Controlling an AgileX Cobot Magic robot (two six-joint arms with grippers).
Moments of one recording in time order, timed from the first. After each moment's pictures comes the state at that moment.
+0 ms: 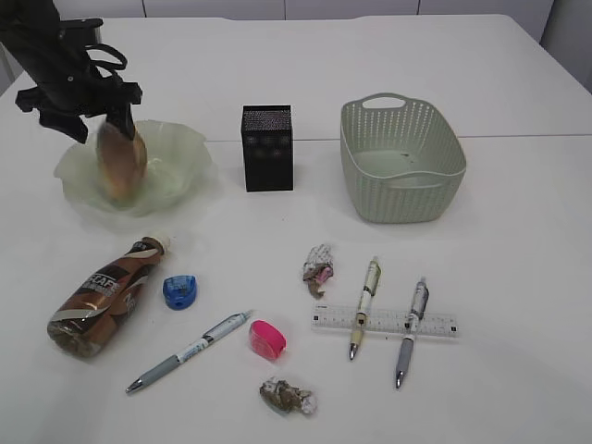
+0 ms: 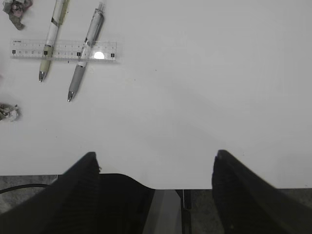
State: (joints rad) left arm -0.10 2.30 -2.05 -0.03 0.94 -0.16; right arm 0.04 1.02 -0.97 0.09 1.24 0.09
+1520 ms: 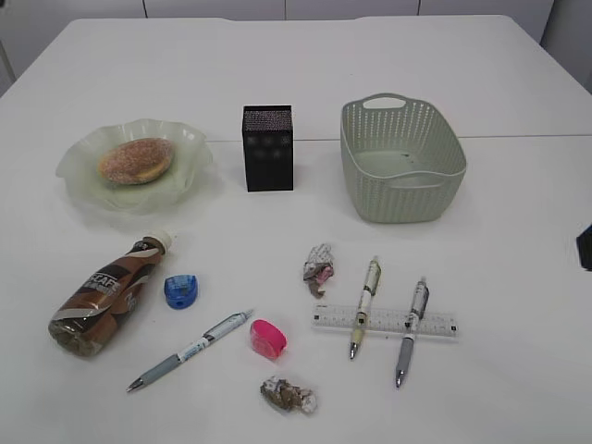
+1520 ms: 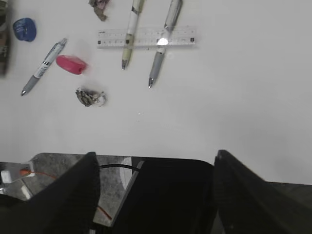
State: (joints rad) left arm -0.10 1.53 -1.72 -0.19 1.25 -0.12; right arm 0.04 1.04 -0.97 0.36 1.24 0.09
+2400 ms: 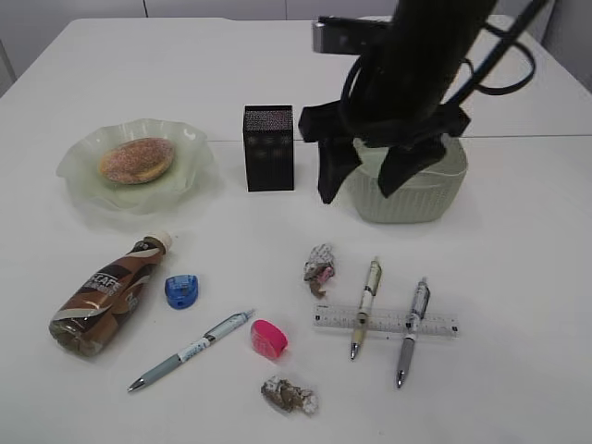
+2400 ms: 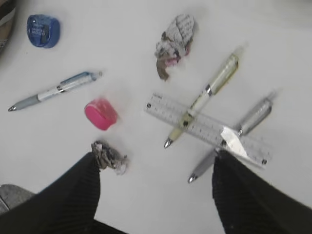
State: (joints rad) left arm -0.10 1.10 -1.49 -0.20 1.26 -0.13; right arm 0.45 1.85 -1.66 0.17 1.24 0.12
